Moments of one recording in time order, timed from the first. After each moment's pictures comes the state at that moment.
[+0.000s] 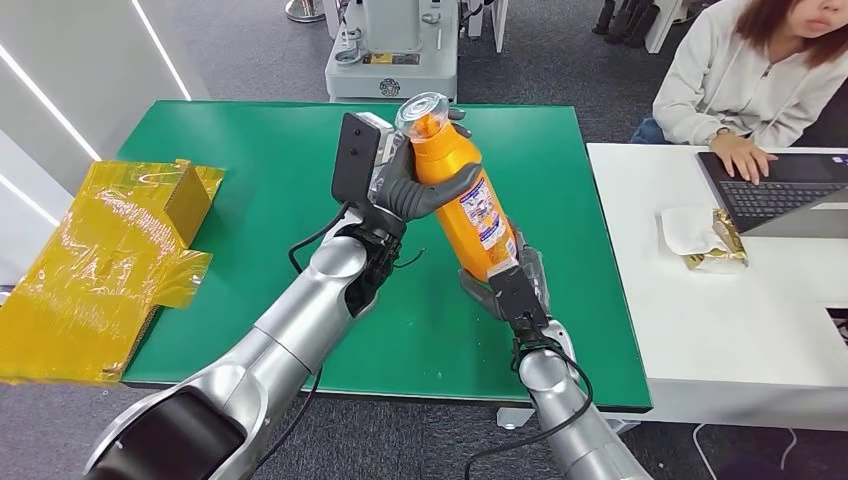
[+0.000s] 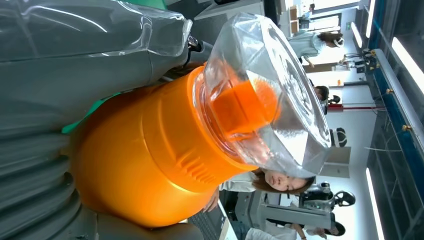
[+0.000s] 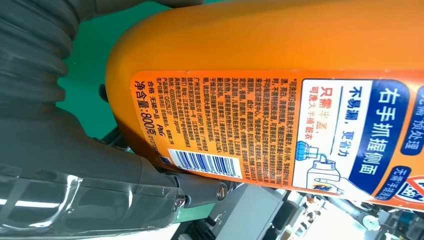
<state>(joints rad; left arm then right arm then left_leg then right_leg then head) -0.89 -0.34 -0.57 -0.52 0.31 0.04 -0.44 -0.43 0.12 0.34 -0.93 0.28 -0.32 -0.44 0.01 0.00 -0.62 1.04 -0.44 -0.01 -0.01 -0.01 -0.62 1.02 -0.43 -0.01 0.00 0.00</state>
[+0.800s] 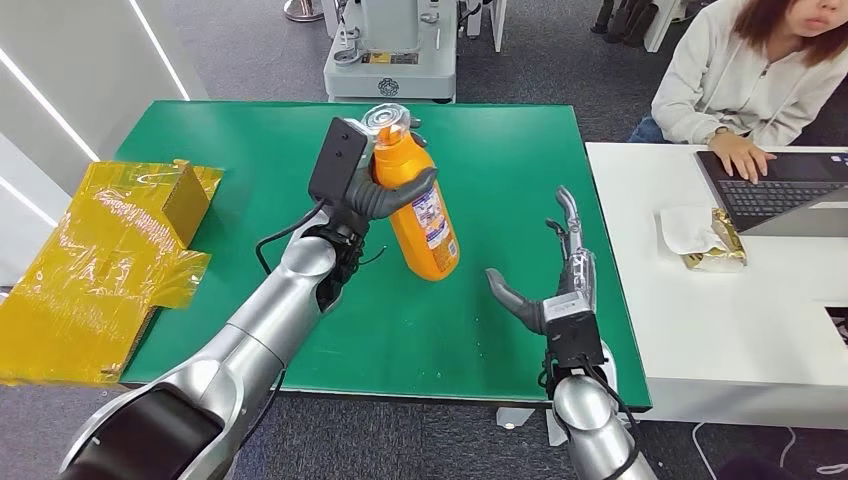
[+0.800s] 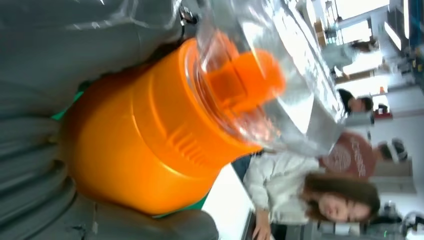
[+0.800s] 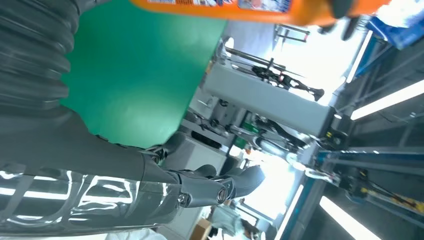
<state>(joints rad) -0.89 -0.25 -0.53 -0.50 0.21 0.09 -0.48 -0.22 0.02 0.36 -1.44 0.24 -0.35 -0.47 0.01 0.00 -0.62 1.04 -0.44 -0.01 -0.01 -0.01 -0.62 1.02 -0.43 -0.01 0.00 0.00</state>
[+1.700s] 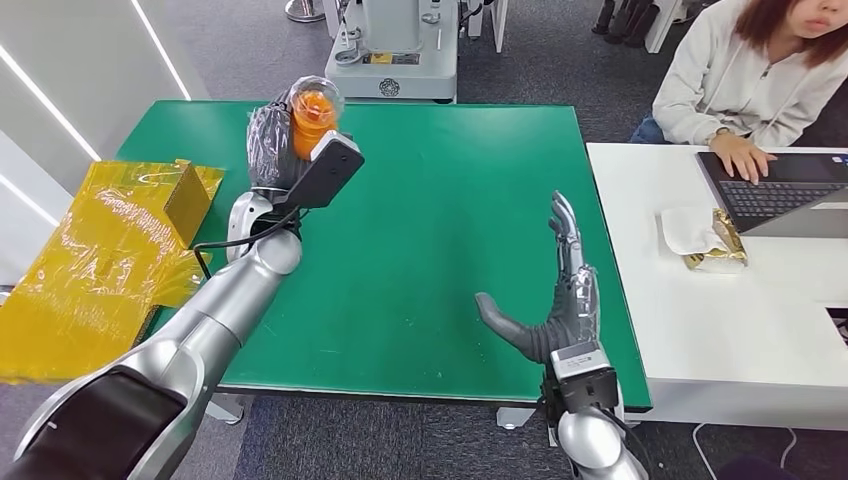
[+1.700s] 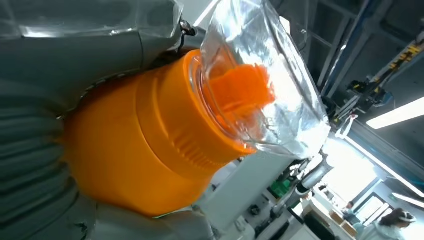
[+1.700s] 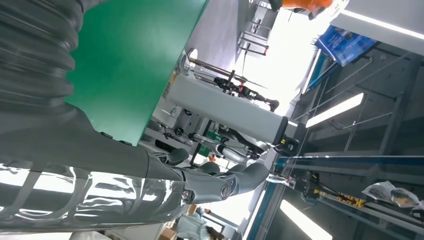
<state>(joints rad) -0.94 -0.11 -0.55 -0.46 -0.44 0.69 -0.44 -0.16 -0.03 0.46 -1.63 0.22 -0.37 -0.49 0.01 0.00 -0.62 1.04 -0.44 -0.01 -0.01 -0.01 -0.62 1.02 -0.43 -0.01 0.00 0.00</state>
